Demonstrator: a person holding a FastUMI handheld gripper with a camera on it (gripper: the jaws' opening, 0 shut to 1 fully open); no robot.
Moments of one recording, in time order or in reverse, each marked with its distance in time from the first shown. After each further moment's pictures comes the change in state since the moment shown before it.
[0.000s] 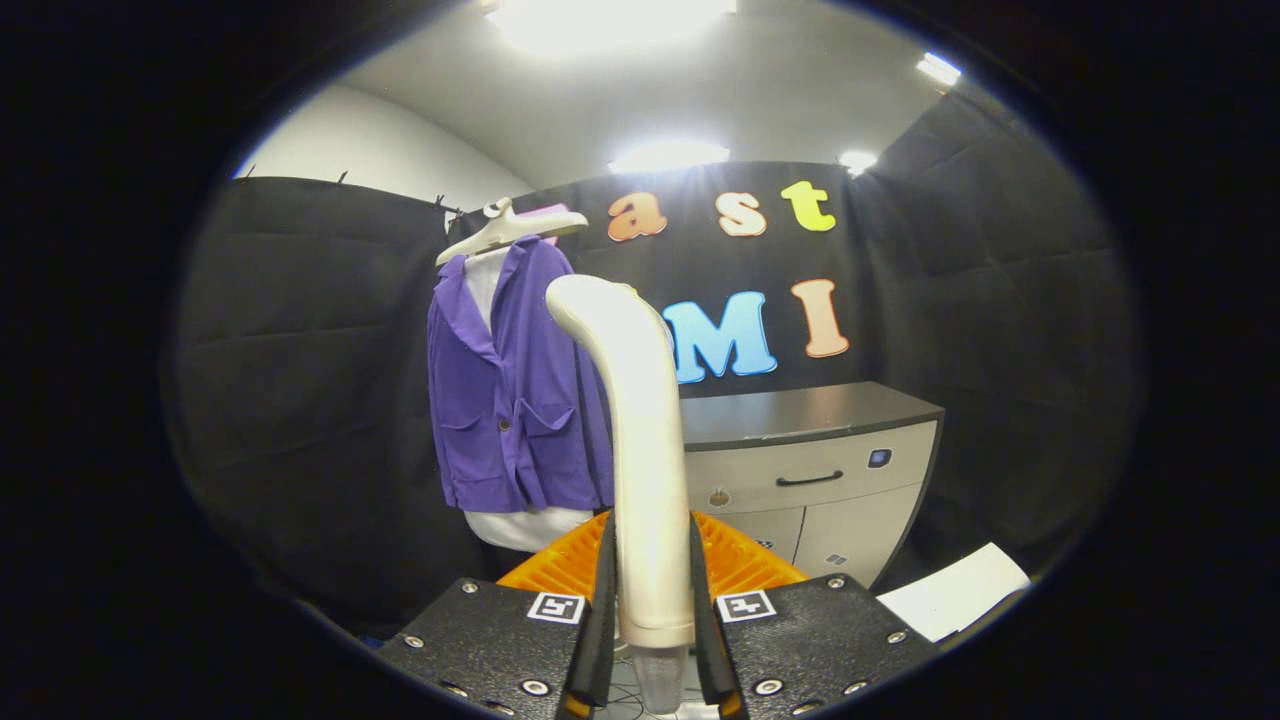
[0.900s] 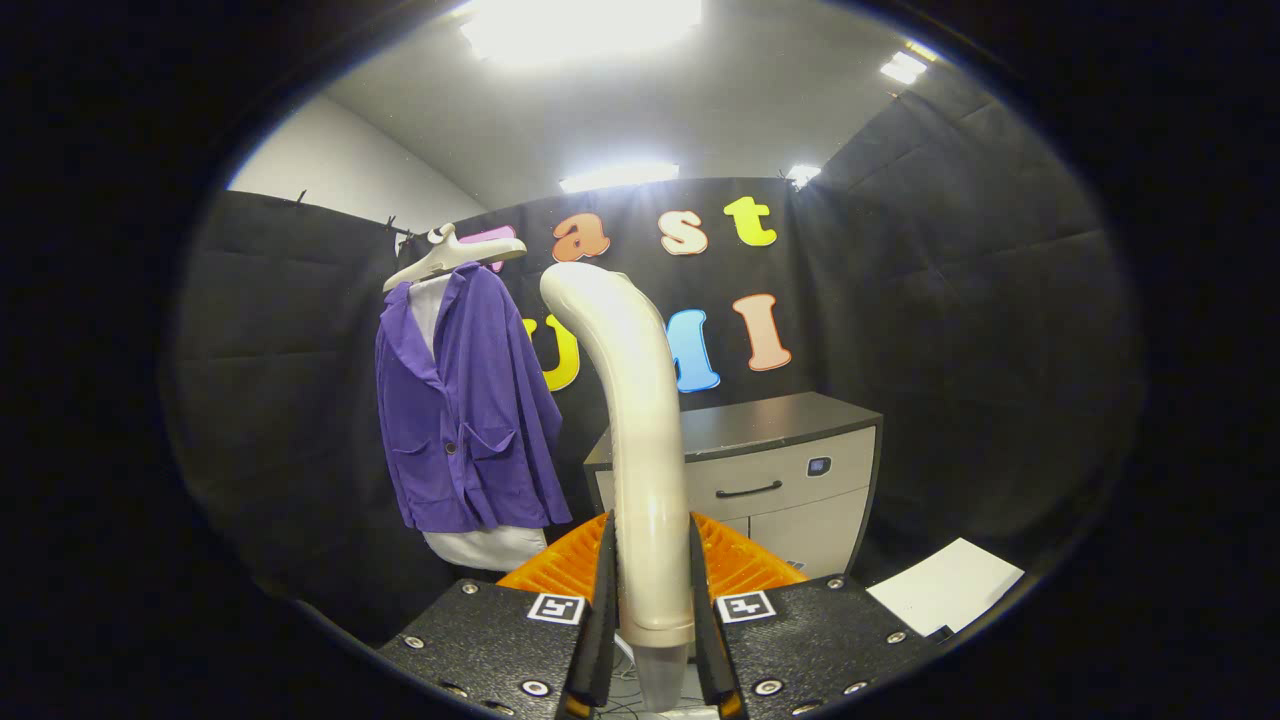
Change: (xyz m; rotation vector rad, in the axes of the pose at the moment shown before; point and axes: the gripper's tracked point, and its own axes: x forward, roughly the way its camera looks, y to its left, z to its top) arm 0.002 -0.038 0.003 0.028 -0.045 -0.112
